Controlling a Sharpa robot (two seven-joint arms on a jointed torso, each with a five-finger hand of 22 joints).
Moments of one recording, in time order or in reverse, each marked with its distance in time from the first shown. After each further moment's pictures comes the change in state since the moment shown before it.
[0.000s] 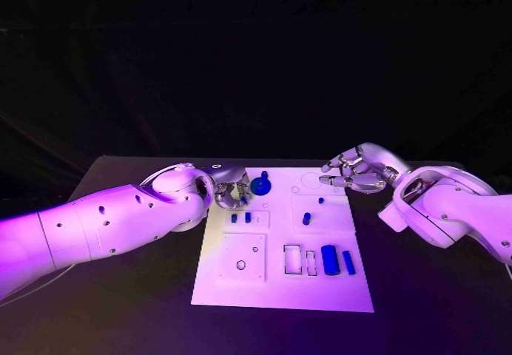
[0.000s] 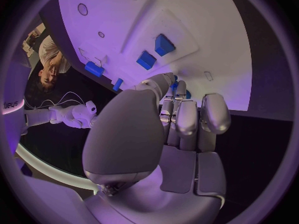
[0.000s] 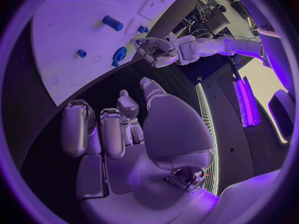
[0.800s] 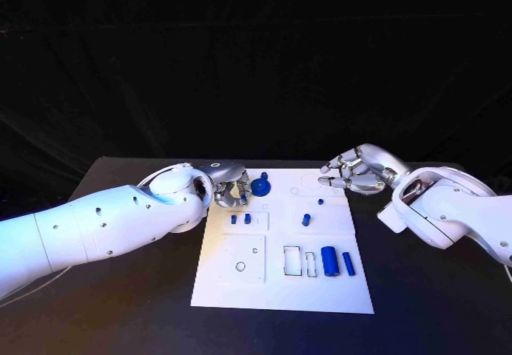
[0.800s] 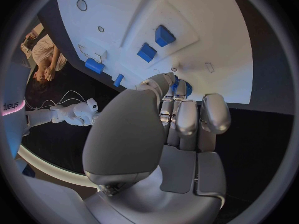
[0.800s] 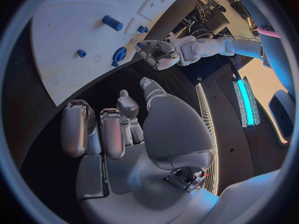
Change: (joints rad) left arm 0.003 -0.008 0.002 0.014 -0.007 -0.036 0.004; left_hand 0.008 0.000 0.000 0.000 0.000 0.000 0.000 0.000 0.000 0.001 0.000 0.006 0.001 0.000 0.000 0.000 0.005 0.000 0.000 0.000 0.000 0.000; right arm 0.000 0.001 0.000 -0.001 0.000 0.000 0.000; right_hand 0.000 0.000 0.000 0.000 0.000 0.000 0.000 0.000 -0.001 0.000 0.000 0.000 0.000 0.000 0.000 0.000 0.000 0.000 0.000 0.000 0.000 0.000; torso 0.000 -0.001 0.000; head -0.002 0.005
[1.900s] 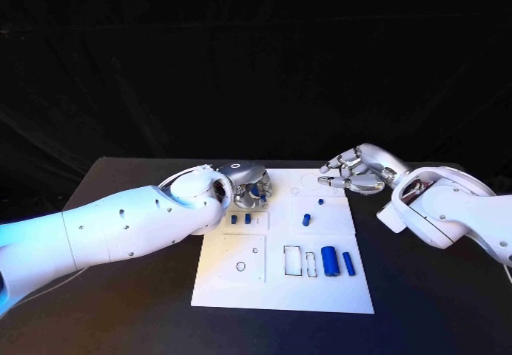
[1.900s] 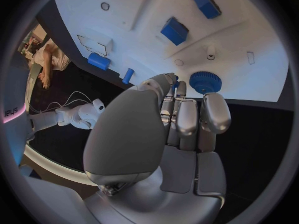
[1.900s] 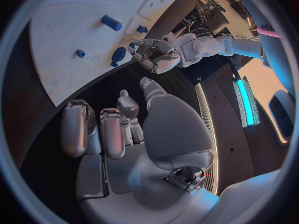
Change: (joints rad) left arm -0.003 0.085 -0.001 -0.007 -0.040 -0.041 0.010; left_hand 0.012 0.012 0.000 0.000 0.001 -0.004 -0.004 0.000 0.002 -0.007 0.000 0.004 -0.002 0.000 0.000 0.000 0.007 0.000 0.000 0.000 -0.004 -0.006; right arm 0.000 0.002 0.000 0.001 0.000 0.000 0.000; right_hand 0.000 0.000 0.000 0.000 0.000 0.000 0.000 0.000 0.000 0.000 0.000 0.000 0.000 0.000 0.000 0.000 -0.001 0.000 0.000 0.000 0.000 -0.001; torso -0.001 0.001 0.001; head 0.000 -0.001
